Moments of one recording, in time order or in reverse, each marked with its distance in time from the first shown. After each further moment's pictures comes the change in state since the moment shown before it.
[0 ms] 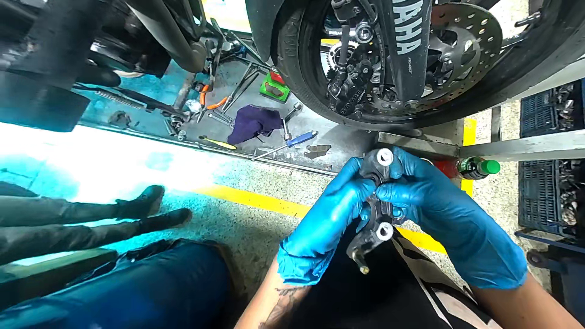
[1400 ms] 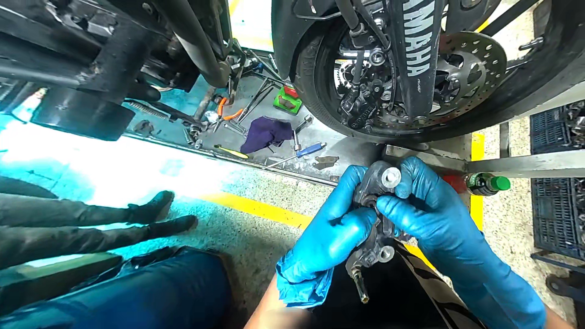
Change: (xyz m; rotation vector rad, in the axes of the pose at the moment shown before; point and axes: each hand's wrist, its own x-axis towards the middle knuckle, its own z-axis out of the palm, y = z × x) left_hand -0.013 0.010 -0.011 0.161 -0.105 0.357; right_hand -0.011 0.002 0.033 -0.293 0.107 -0.367
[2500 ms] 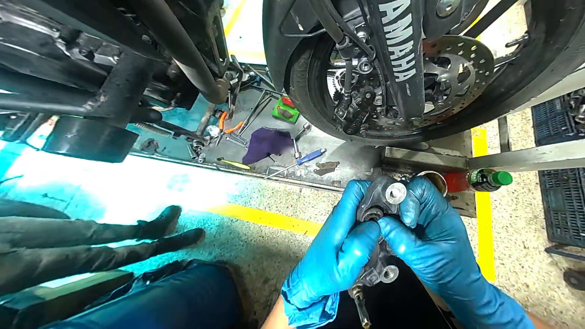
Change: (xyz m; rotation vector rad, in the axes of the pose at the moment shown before) left_hand -0.010 0.002 0.010 0.191 0.025 0.032; right_hand -0.018 0.019 0.015 -0.002 0.122 -0.314
